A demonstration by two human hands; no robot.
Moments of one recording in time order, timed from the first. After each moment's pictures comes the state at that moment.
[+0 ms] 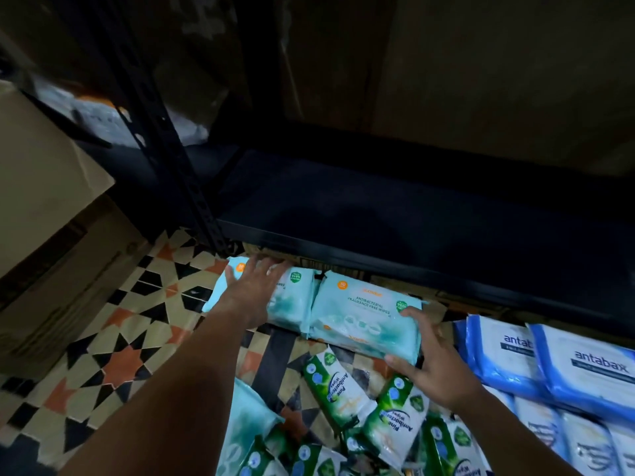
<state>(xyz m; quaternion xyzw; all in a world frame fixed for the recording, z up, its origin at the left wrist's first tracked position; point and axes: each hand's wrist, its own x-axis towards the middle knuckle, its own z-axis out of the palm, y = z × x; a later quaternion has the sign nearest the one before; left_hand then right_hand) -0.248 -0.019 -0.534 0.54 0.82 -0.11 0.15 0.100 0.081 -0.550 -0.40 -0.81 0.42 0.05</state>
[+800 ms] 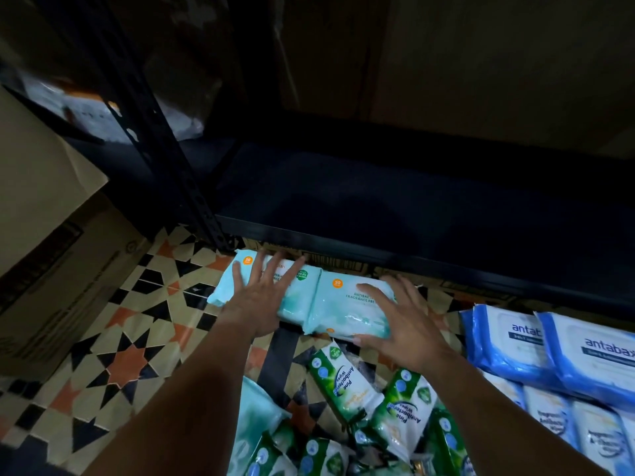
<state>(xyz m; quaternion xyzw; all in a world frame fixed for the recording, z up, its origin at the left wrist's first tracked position) -0.230 -0.030 -0.543 0.58 0.80 -0.11 0.10 0.034 0.086 -0.540 -0.37 -0.90 0.23 -0.01</state>
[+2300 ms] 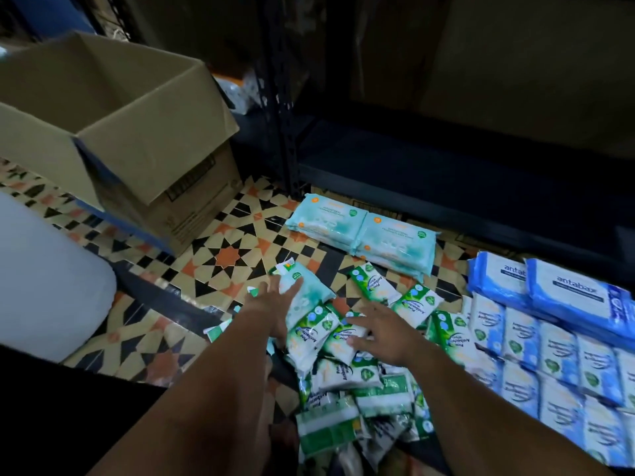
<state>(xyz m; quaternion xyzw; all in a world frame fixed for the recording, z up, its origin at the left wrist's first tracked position) -0.143 -0.242 -0.491 0.44 0.83 -0.18 0.31 0.079 -0.094 -0.512 -0.22 -0.91 0.29 -0.19</state>
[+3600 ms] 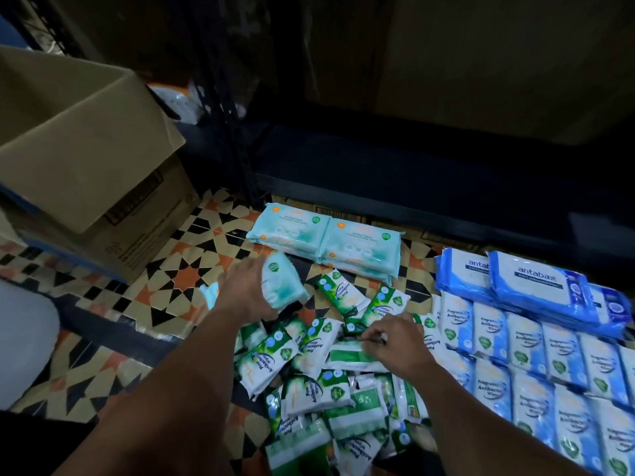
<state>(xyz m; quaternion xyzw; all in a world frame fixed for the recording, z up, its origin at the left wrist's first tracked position) -0.164 -0.193 -0.493 0.44 0.88 0.05 0.16 0.132 -0.066 -0.528 -0.41 -0.86 0.30 0.01</state>
